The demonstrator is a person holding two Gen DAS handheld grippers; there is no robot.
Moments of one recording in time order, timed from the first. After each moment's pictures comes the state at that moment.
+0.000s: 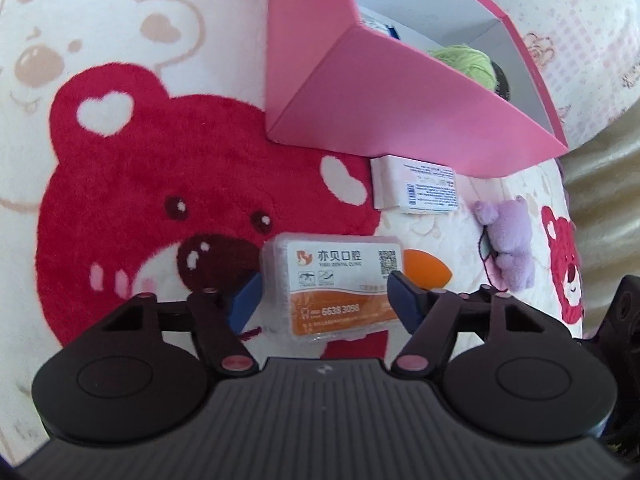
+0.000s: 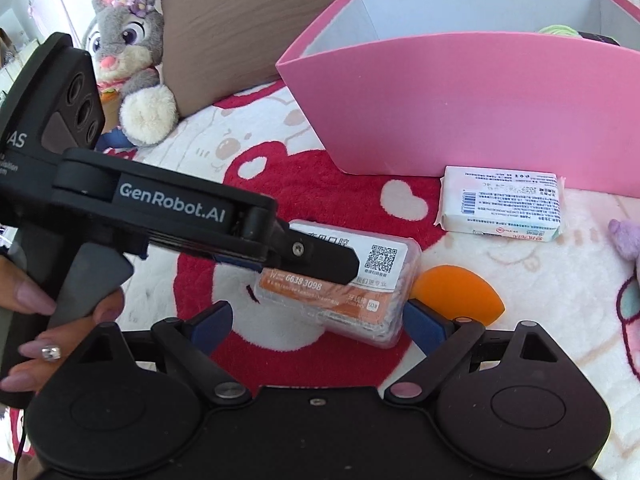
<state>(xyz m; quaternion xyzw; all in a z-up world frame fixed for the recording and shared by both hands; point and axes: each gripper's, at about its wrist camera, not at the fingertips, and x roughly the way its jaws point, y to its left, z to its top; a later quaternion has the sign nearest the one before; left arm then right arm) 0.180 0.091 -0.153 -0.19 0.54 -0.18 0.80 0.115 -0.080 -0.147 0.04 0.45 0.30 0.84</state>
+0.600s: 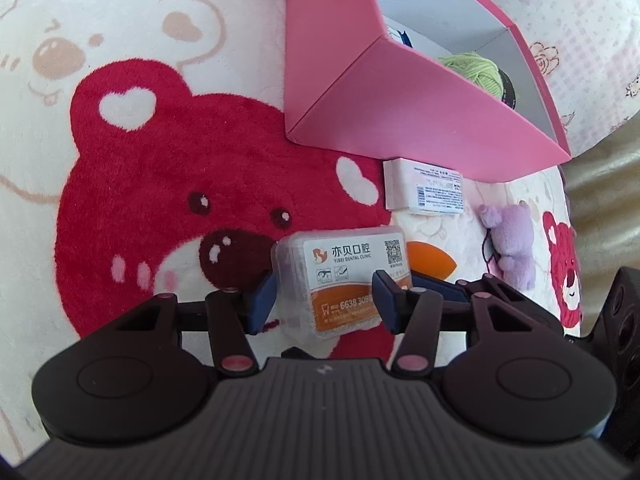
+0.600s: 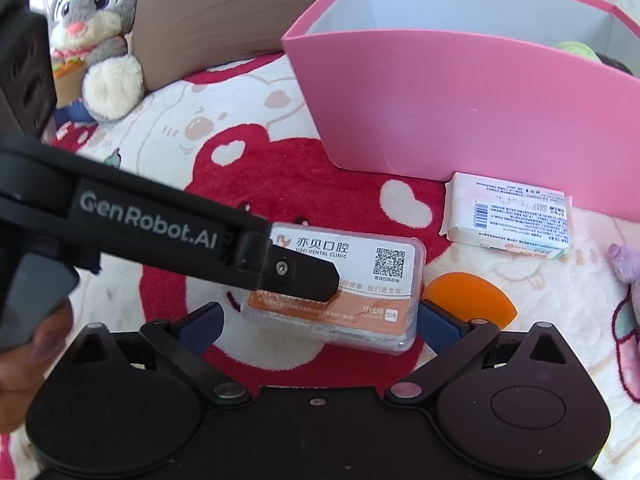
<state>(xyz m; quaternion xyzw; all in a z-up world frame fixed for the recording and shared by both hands) 0.175 0.103 -0.151 -0.20 0.54 -0.18 0.80 0.123 -0.044 -0.148 -0.02 0.47 0.25 0.85</state>
